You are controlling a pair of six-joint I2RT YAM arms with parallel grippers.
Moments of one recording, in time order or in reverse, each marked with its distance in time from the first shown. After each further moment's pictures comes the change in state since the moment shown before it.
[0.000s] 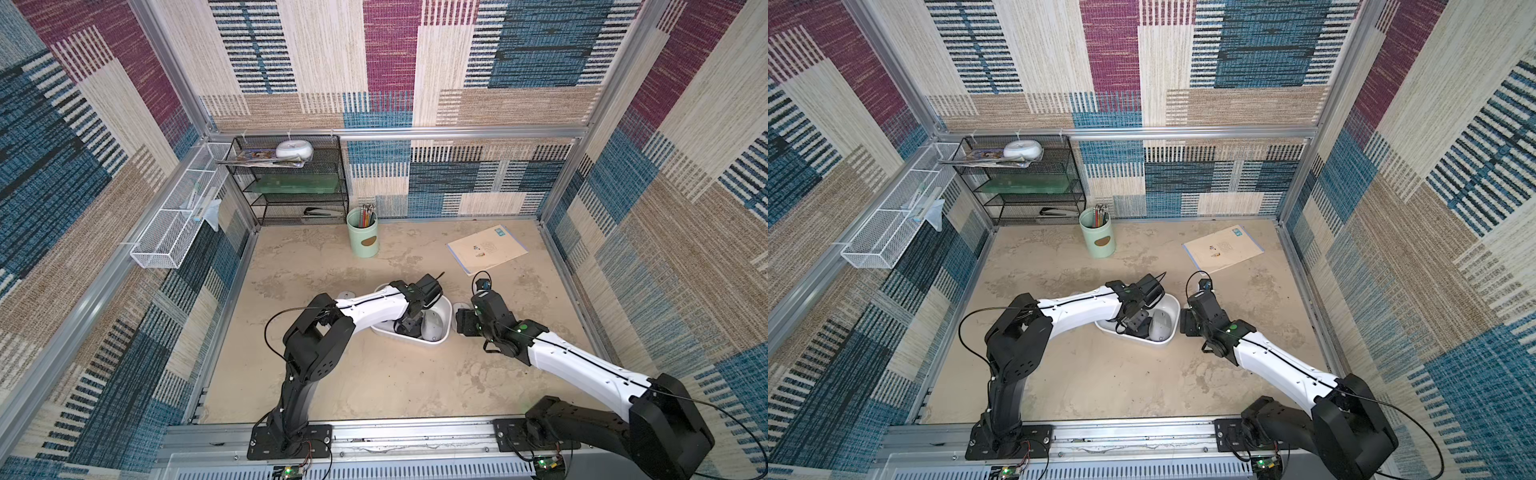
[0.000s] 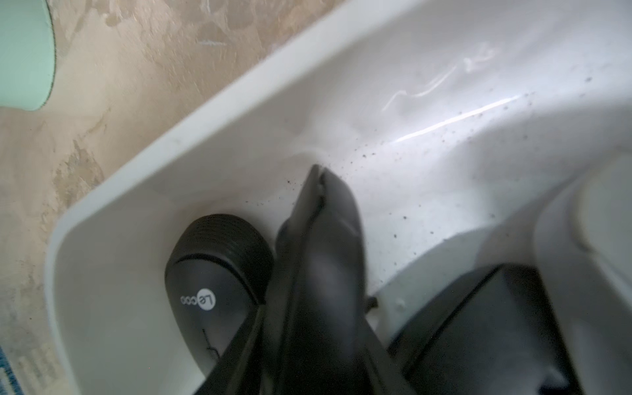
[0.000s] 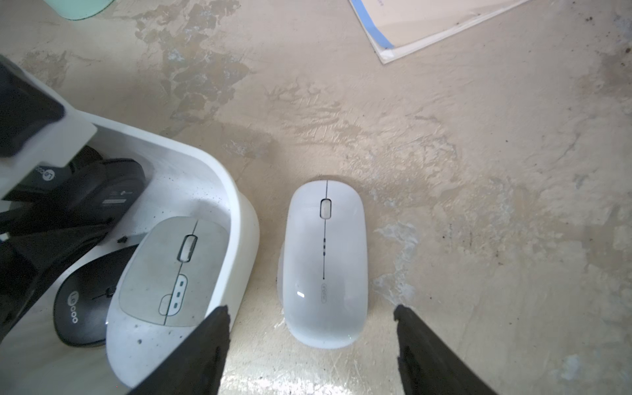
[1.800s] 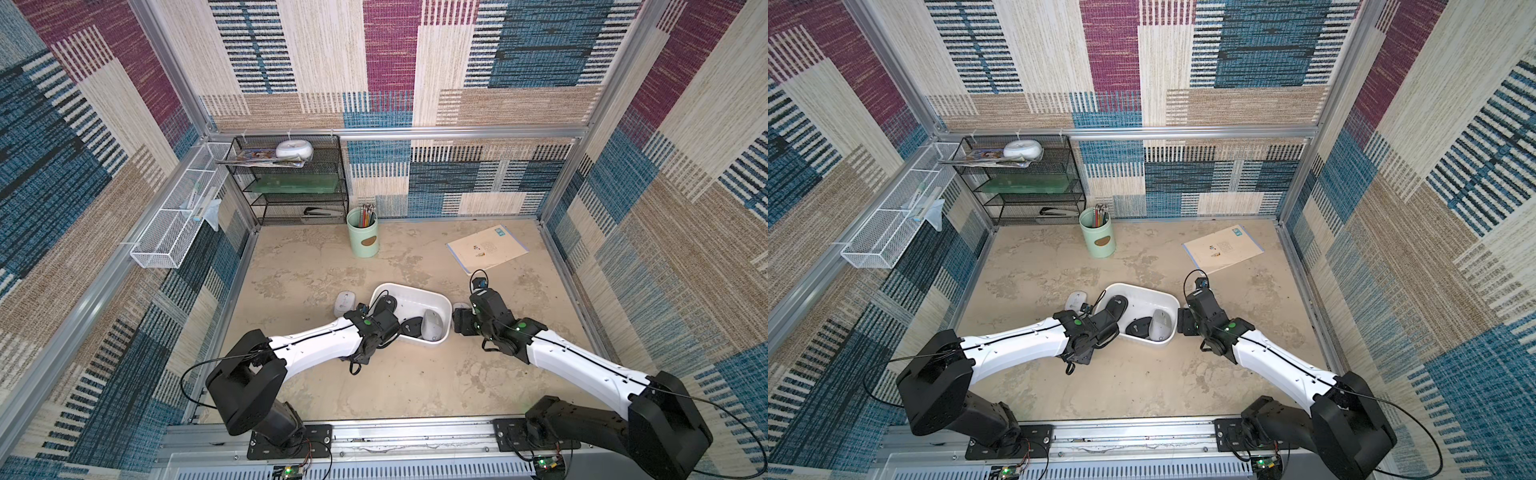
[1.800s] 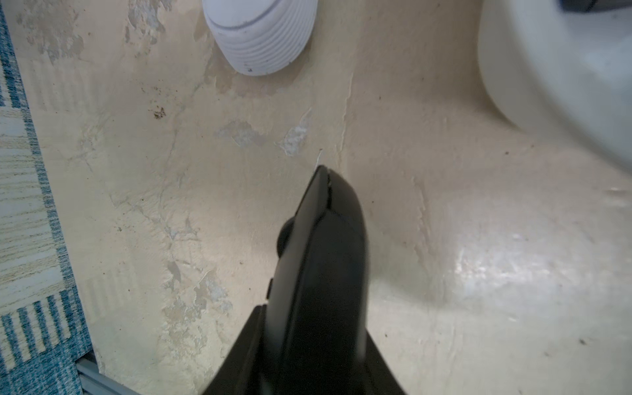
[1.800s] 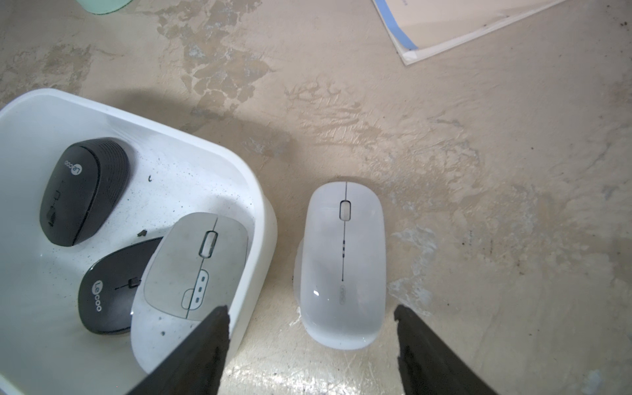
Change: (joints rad) left arm -0.008 -0.479 -0.549 -0.237 -0.084 -0.579; right arm 0.009 0.012 0.019 -0.002 -0.036 -0.015
